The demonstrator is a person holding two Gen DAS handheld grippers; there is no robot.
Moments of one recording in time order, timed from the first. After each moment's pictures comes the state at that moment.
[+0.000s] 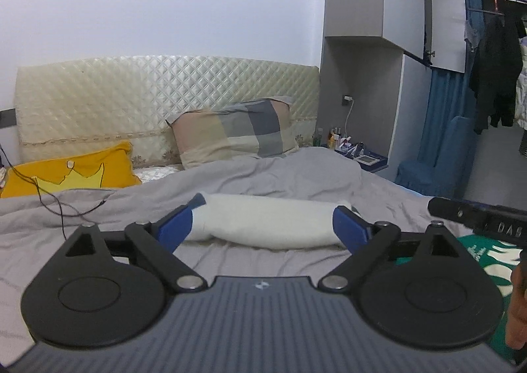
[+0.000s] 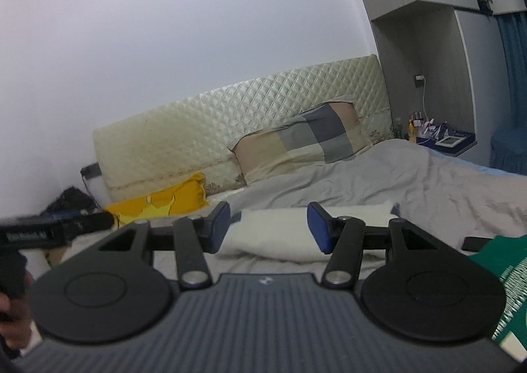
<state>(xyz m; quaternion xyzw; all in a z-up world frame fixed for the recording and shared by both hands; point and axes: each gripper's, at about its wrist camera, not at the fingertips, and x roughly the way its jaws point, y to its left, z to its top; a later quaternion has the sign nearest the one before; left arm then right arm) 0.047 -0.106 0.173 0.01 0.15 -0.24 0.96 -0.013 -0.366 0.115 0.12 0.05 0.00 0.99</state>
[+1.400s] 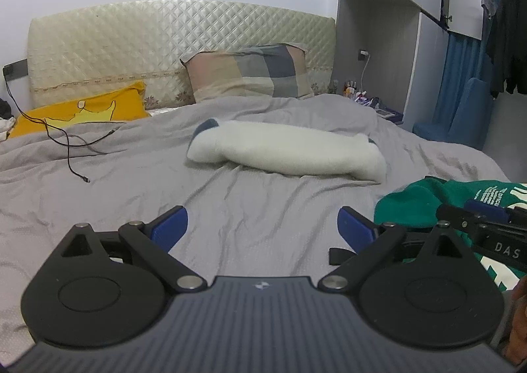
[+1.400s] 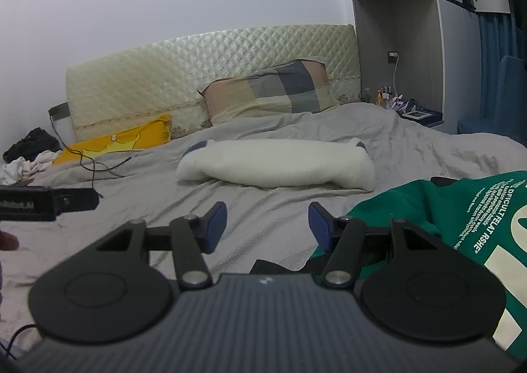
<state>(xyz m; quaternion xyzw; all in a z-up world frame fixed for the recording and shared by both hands) 0.045 -0.095 0.052 0.02 0.22 -0.22 0.95 -0.031 -0.325 0.006 0.08 0.11 -0.07 0.99</state>
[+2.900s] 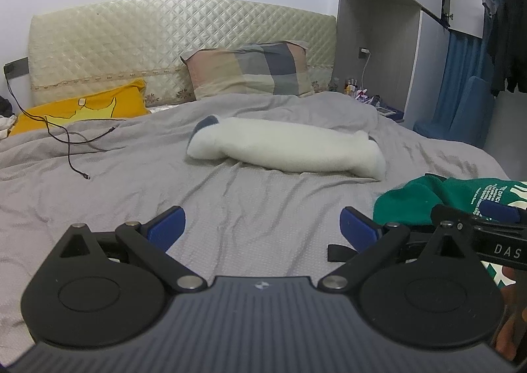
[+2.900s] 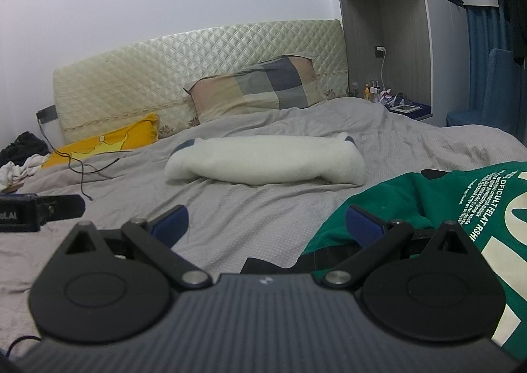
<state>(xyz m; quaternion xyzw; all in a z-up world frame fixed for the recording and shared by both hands) 0.041 -0.098 0.047 0.02 0.22 -0.22 0.95 -0.026 -0.325 0.001 0.09 0.11 -0.09 0.99</state>
